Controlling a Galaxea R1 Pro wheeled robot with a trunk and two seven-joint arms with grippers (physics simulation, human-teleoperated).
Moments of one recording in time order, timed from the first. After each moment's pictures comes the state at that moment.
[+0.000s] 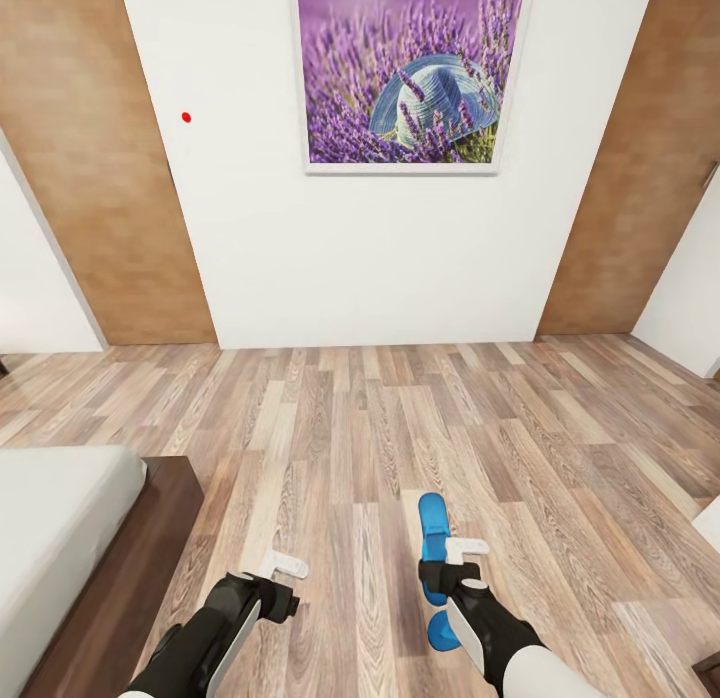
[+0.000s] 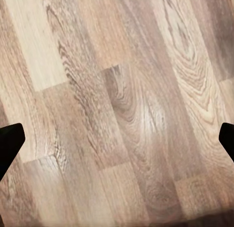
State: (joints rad) left arm -0.42 -0.01 -0.26 -0.83 -0.01 0.64 0.00; right arm -0.59 0.13 -0.02 -0.35 0.01 0.08 -0.16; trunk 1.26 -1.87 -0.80
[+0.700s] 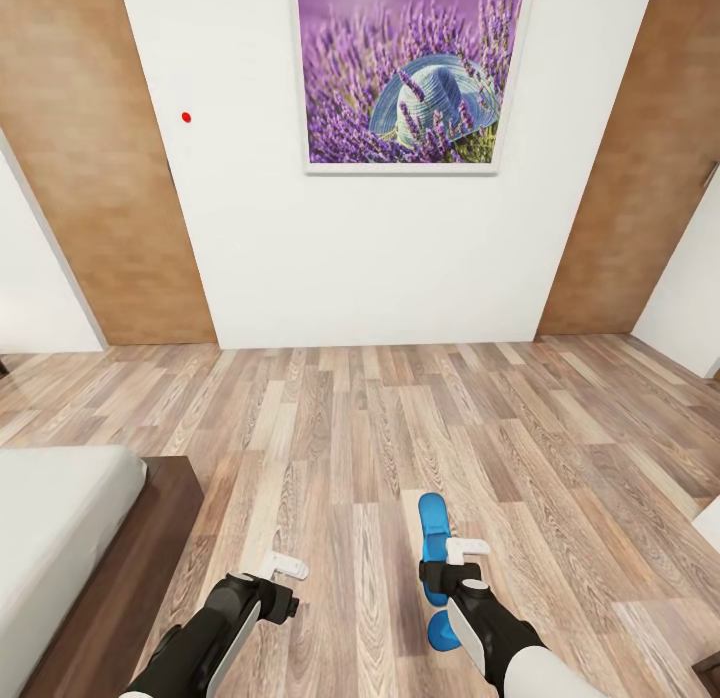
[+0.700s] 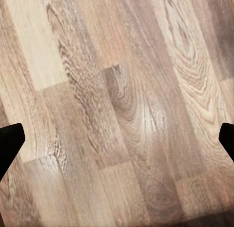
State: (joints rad) left arm -0.42 -0.01 -0.26 -0.83 0.00 0.64 0.00; right arm -0.59 0.12 -0.02 -0.35 0.01 0.08 -0.15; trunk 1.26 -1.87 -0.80
